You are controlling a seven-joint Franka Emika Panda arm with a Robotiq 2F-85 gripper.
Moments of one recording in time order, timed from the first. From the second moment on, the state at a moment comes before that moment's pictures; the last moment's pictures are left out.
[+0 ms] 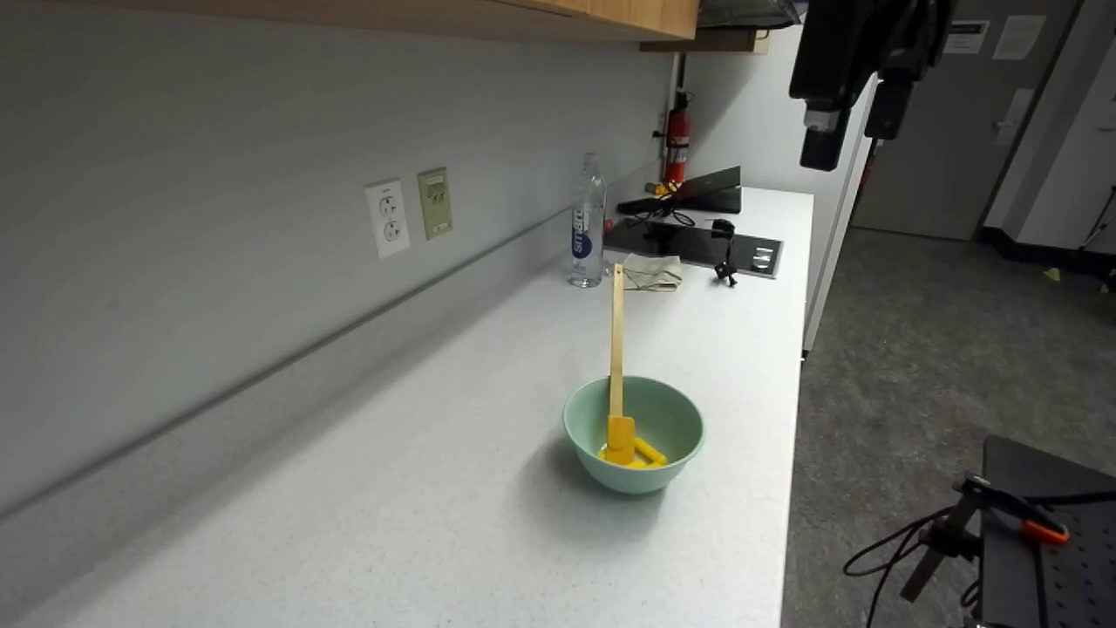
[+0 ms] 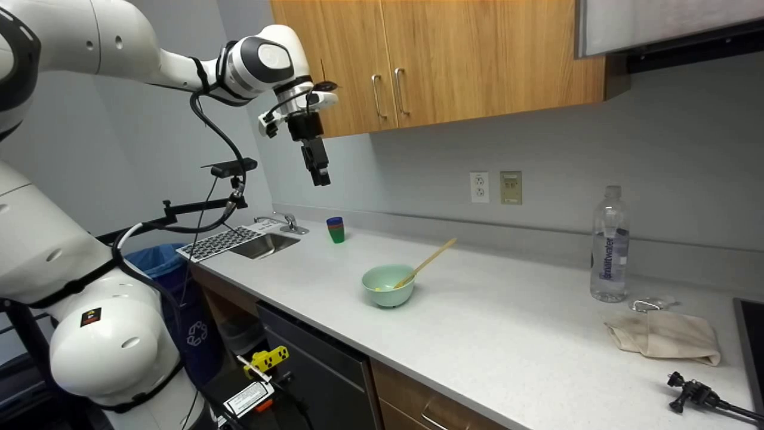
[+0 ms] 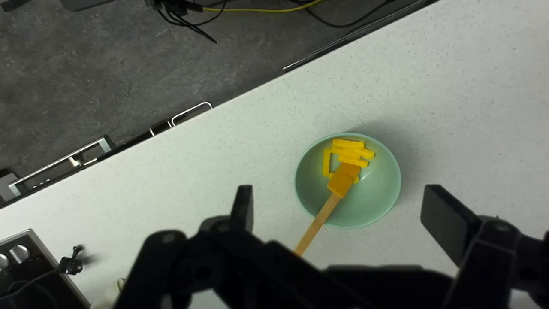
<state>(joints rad) 0.01 -0.34 0.34 -2.04 -0.04 1.69 0.56</state>
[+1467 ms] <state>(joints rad) 0.04 -0.34 0.32 -2.05 -0.04 1.69 0.56</state>
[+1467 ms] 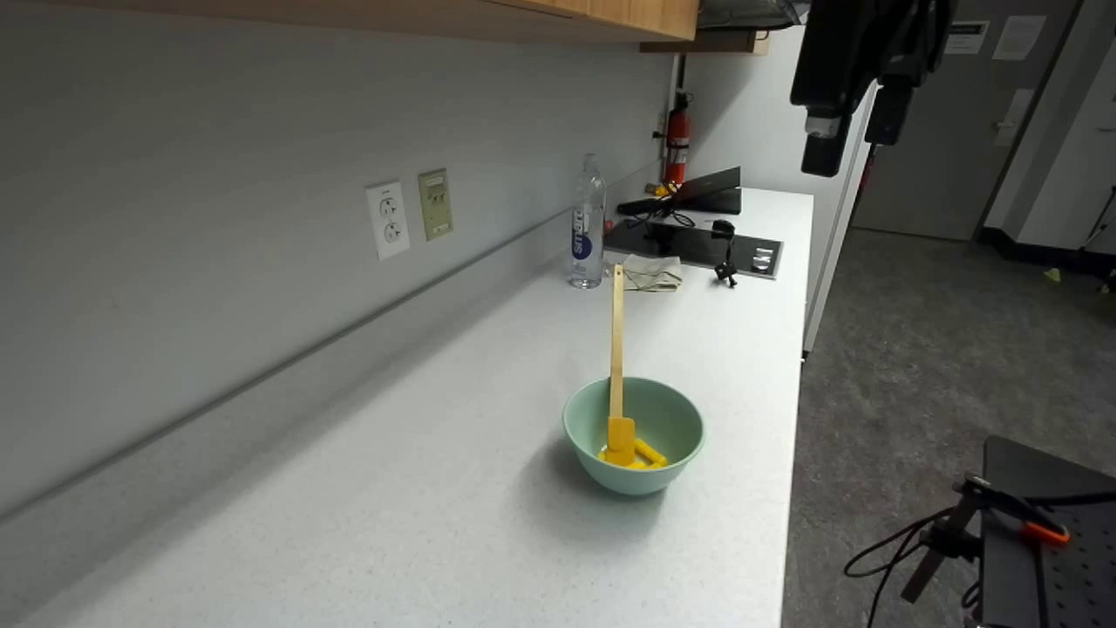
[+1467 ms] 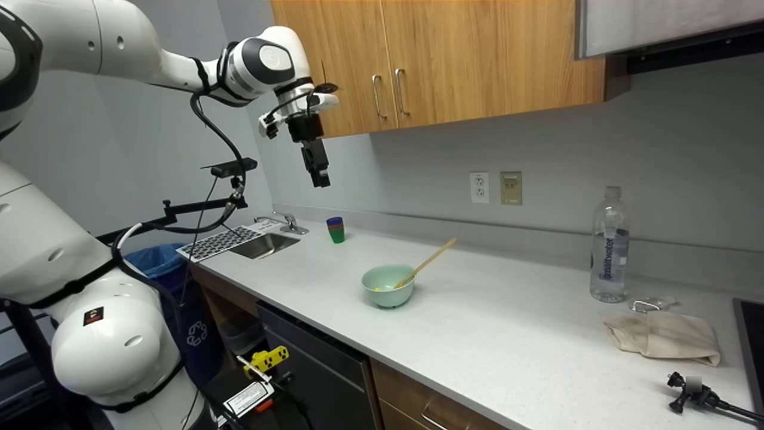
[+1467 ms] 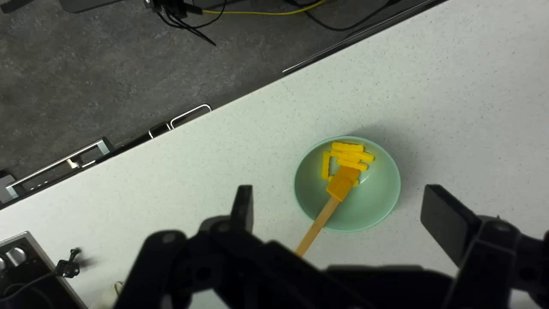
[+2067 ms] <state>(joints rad) 0.04 -0.34 0.32 -2.05 -0.04 1.69 0.57</state>
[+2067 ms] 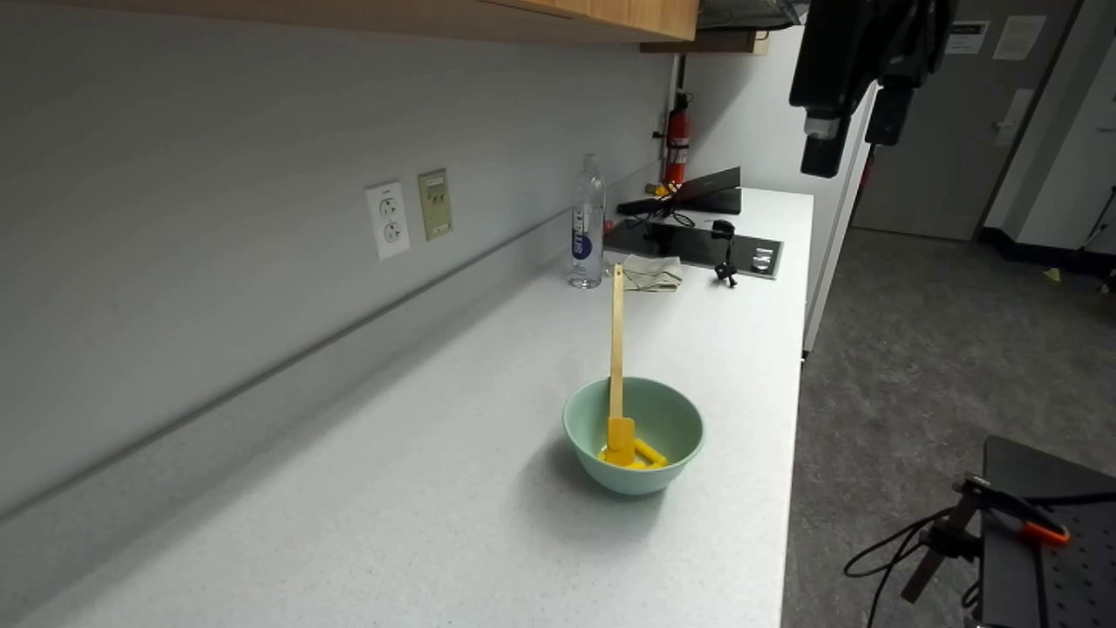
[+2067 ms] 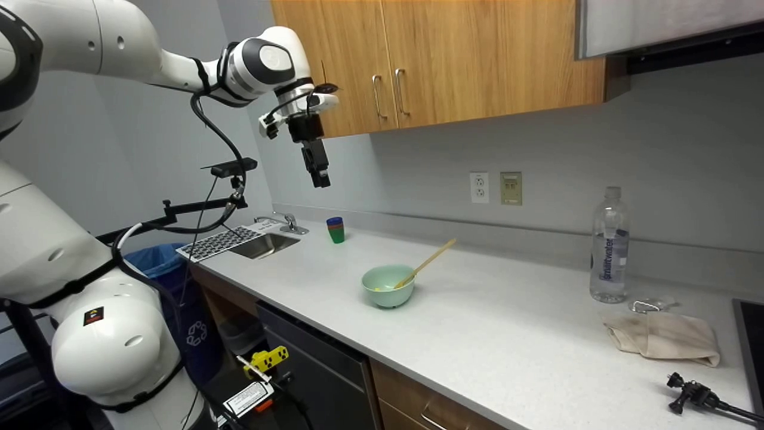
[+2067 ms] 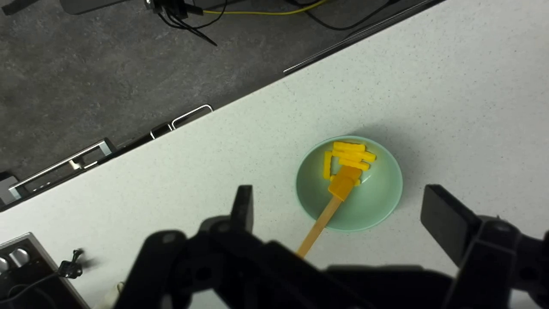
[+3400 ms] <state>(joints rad) 0.04 -0.19 0.29 -2.14 -0.26 1.99 0.91</state>
